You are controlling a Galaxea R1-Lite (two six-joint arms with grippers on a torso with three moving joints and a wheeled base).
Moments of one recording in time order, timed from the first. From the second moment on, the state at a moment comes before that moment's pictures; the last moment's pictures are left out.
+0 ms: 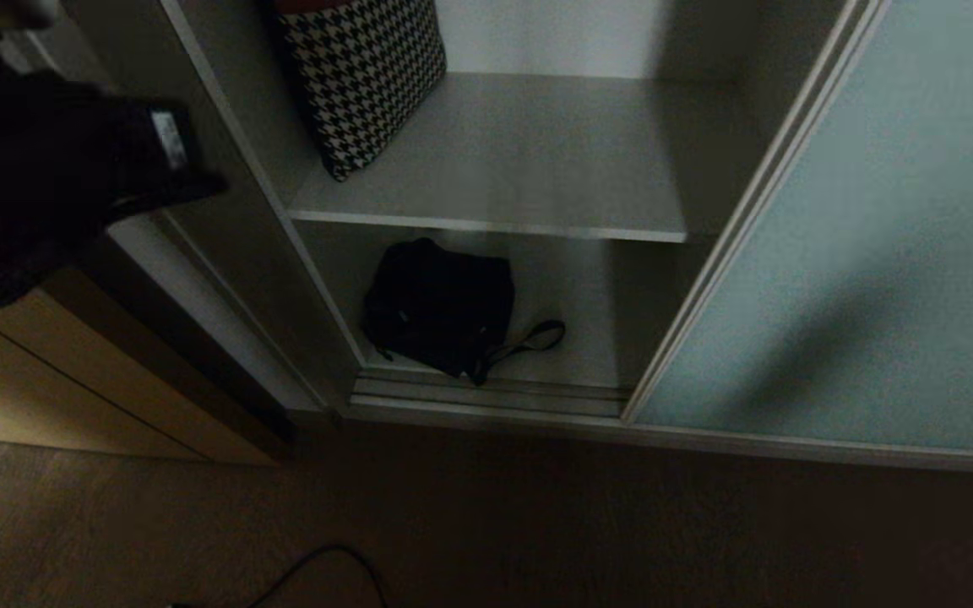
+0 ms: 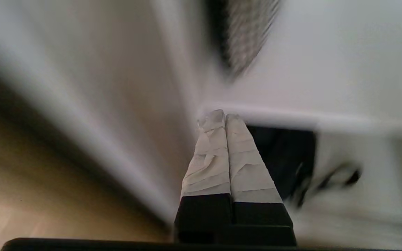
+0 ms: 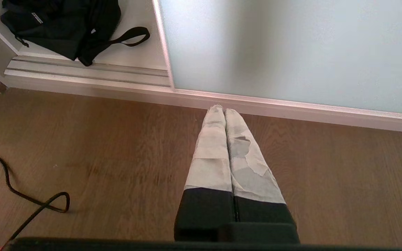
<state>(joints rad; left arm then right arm) -0.36 1.34 -1.05 -0.49 0.46 0.15 0.00 0.00 0.00 0.00 -0.02 0.03</state>
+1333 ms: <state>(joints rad) -0.04 0.27 -0.01 -0.40 0.53 0.07 0.00 0.00 0.00 0.00 -0.02 0.03</state>
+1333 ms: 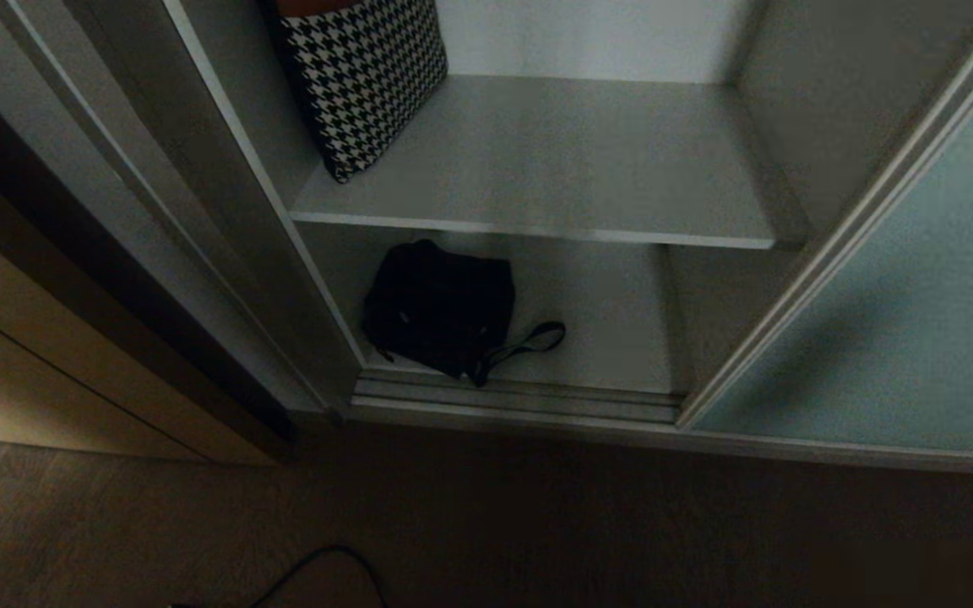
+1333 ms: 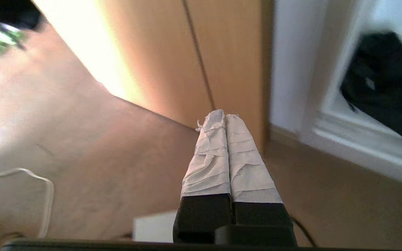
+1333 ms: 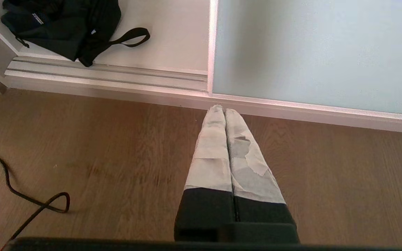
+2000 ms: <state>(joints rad) 0.00 0.00 -0.01 0.02 -0.05 0.10 0.00 0.00 0.00 0.00 -0.02 0.03</state>
